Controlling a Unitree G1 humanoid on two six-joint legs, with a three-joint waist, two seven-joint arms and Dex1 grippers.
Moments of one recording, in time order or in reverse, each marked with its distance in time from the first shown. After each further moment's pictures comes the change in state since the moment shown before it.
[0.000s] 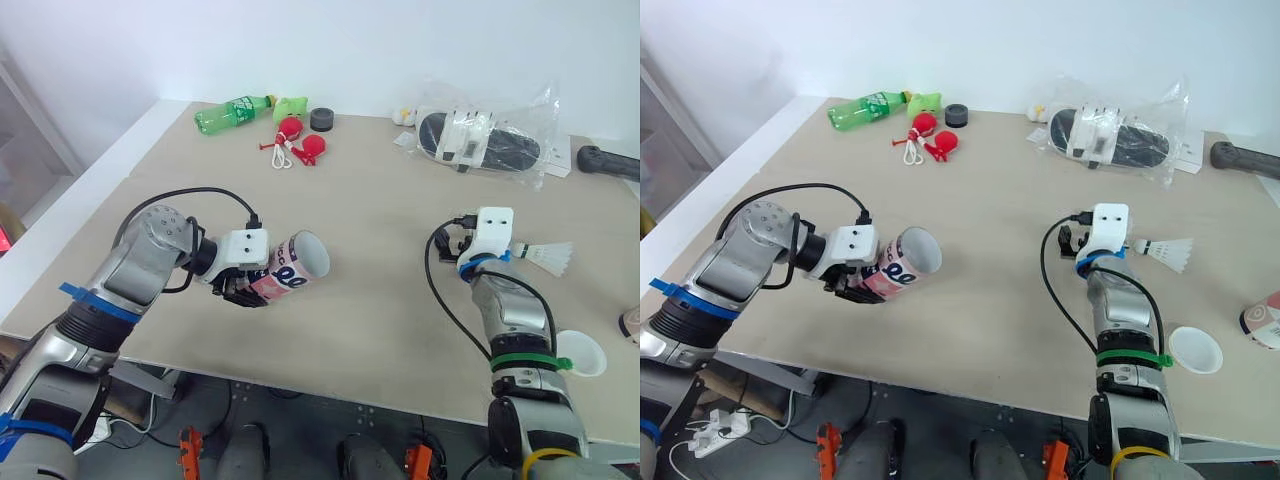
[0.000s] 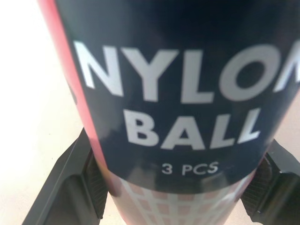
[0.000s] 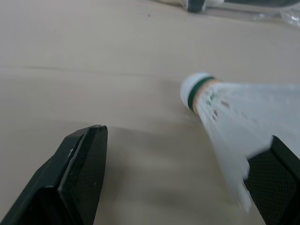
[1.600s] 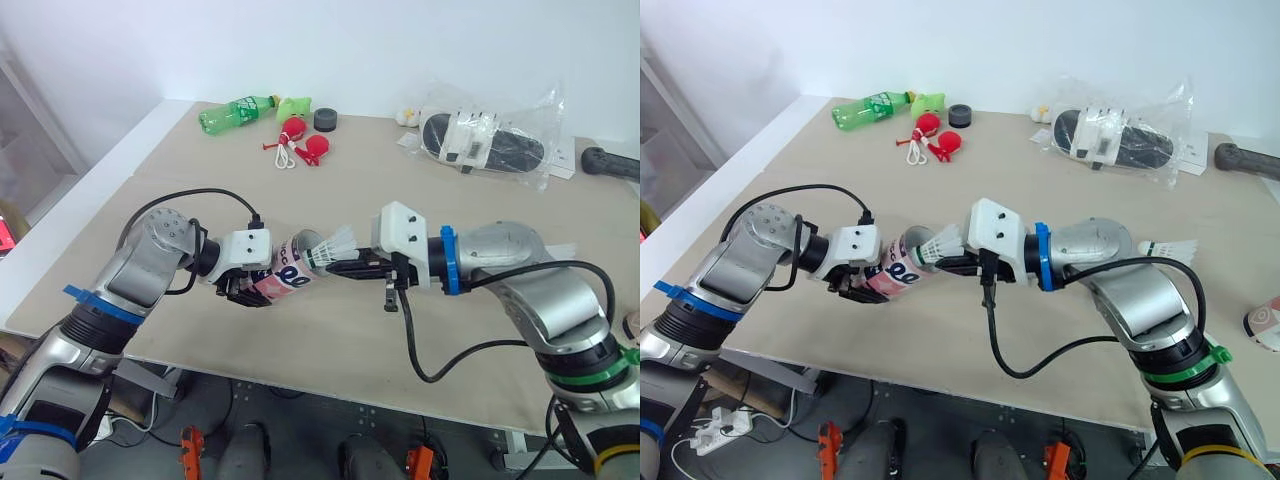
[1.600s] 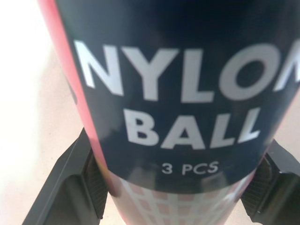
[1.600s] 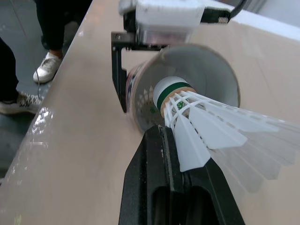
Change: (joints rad) left arm 0.009 -0.019 0.007 -0.003 0.001 0.001 0.018; right arm -0.039 -0.330 0.479 -0.948 0.260 0.337 0.906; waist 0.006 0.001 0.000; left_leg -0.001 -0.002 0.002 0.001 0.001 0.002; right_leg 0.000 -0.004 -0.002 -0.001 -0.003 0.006
